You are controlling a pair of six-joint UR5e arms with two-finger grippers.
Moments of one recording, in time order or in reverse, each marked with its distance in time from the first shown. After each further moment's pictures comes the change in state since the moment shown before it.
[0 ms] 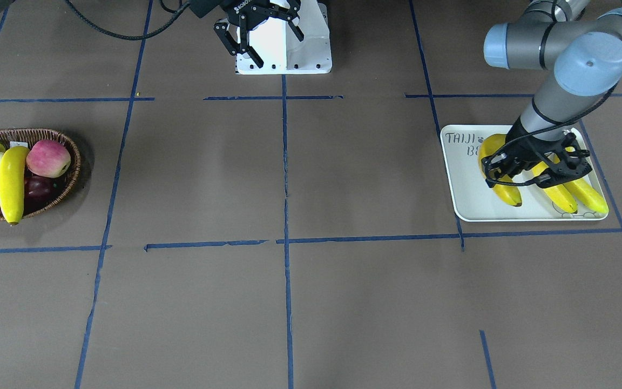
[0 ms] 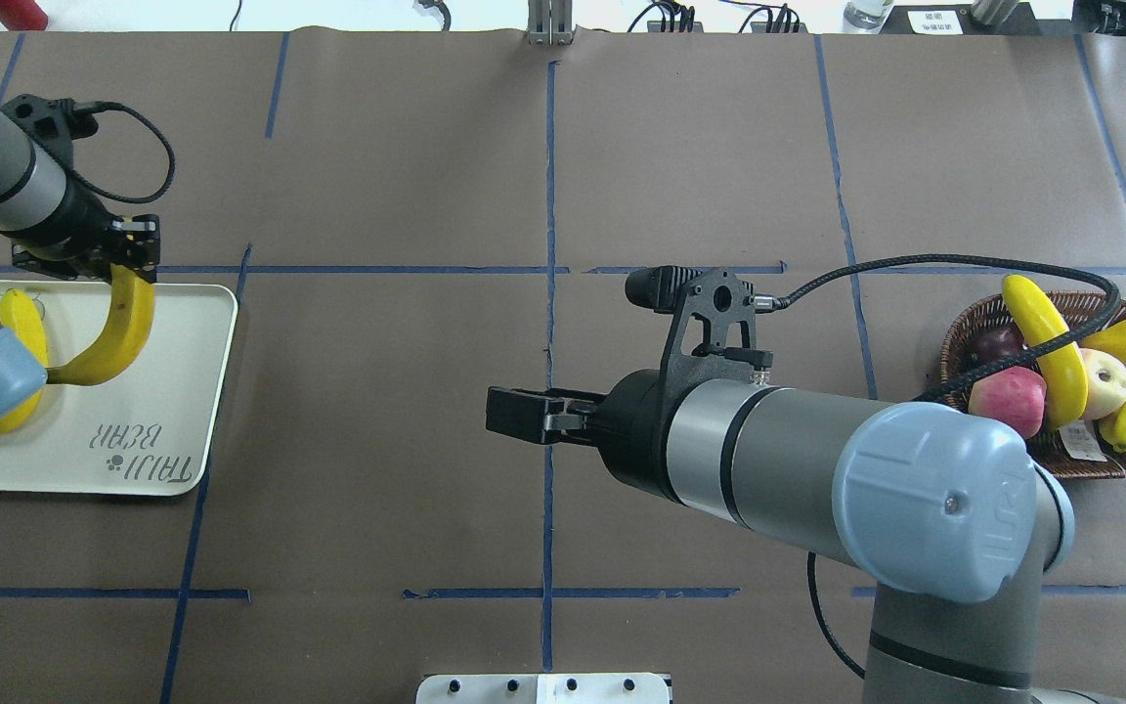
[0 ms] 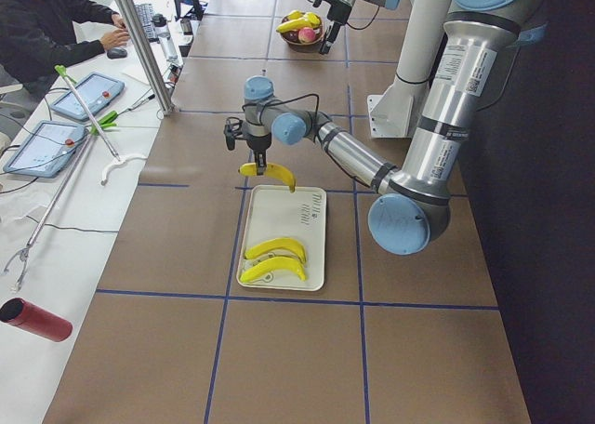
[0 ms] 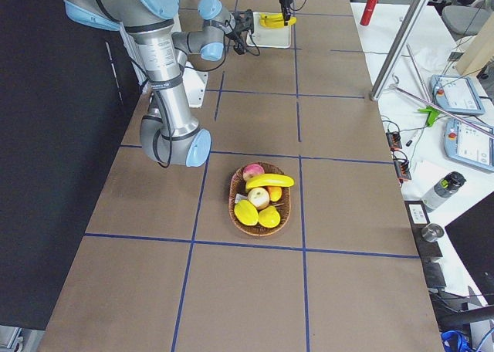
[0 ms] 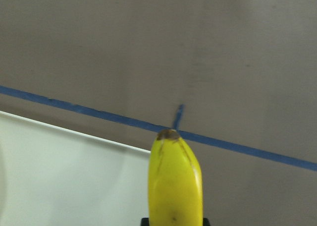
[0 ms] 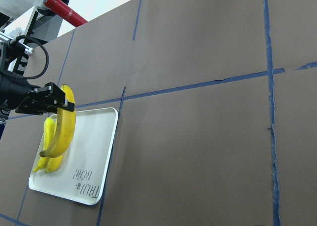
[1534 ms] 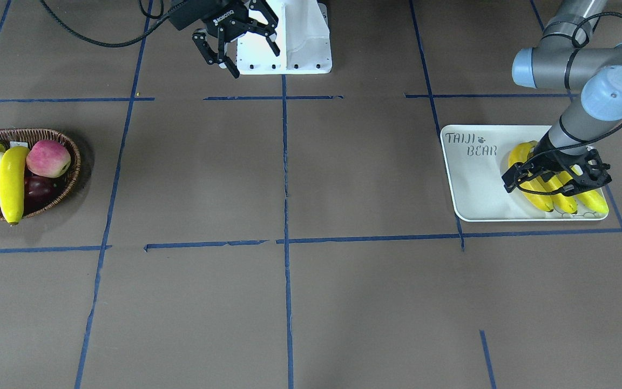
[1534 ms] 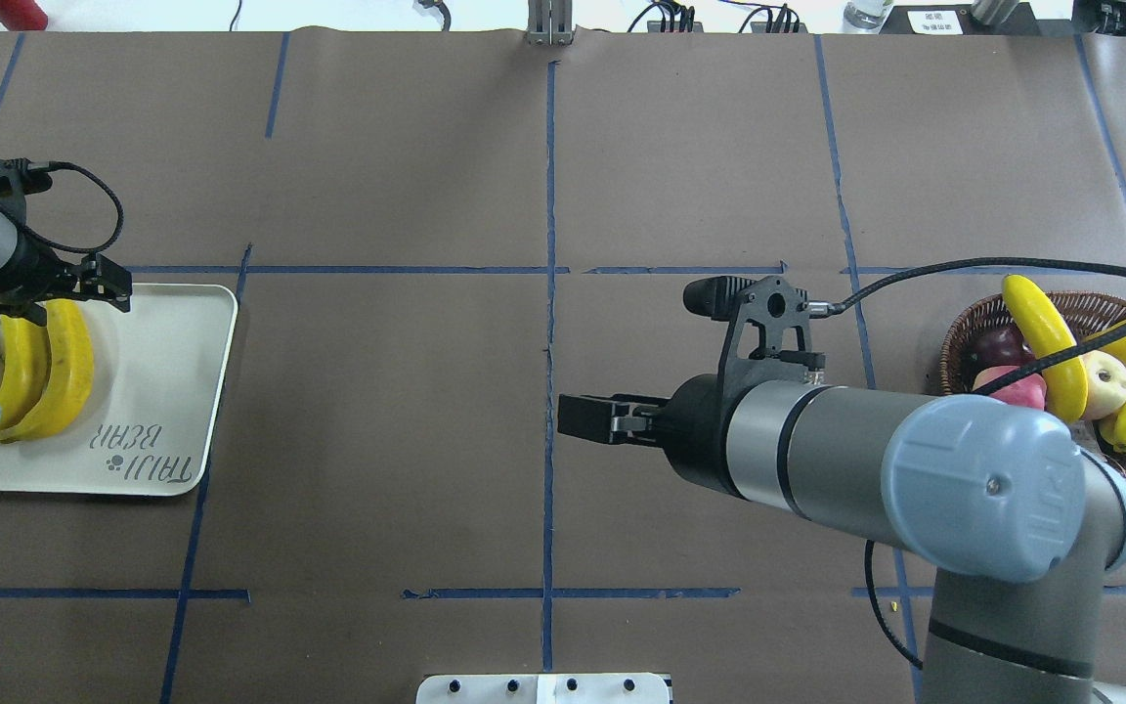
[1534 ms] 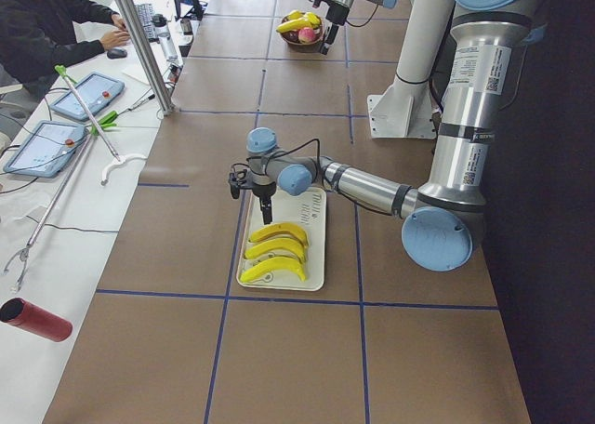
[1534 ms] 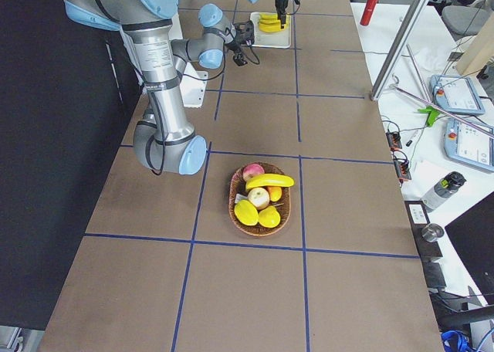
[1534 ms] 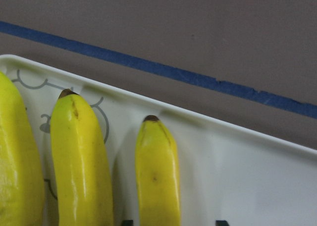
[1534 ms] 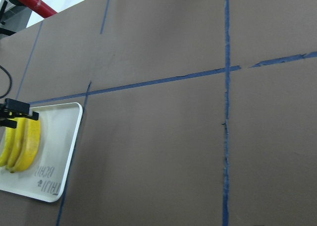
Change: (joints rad) left arm 0.002 0.079 0.103 -0.224 0.000 0.013; right arm 0.045 -0.108 0.046 -0.071 0.057 -0.010
